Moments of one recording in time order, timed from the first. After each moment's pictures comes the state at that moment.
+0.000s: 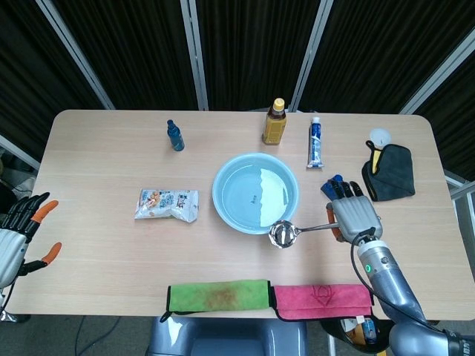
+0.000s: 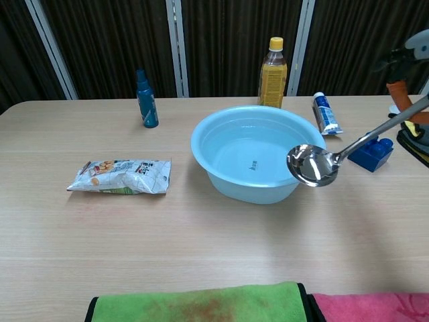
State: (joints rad) left arm -0.16 -1.11 0.00 -1.45 1.67 1.58 -0.28; right arm 0.77 -0.98 0.23 -2.19 -0.47 1.10 -0.87
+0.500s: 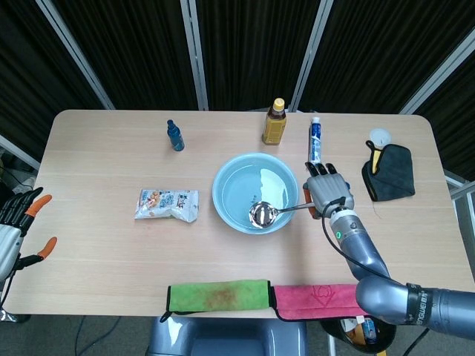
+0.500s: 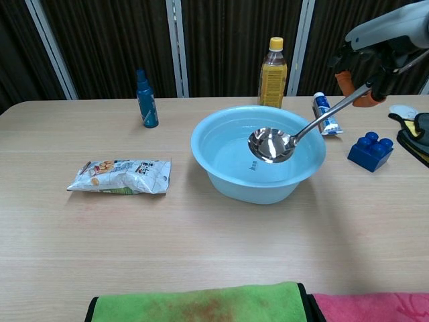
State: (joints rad) left arm -0.17 -1.11 -0.02 -1.45 1.62 1.54 -0.30; right arm 1.03 -1.08 0.26 -1.99 -0.17 0.98 -0.88
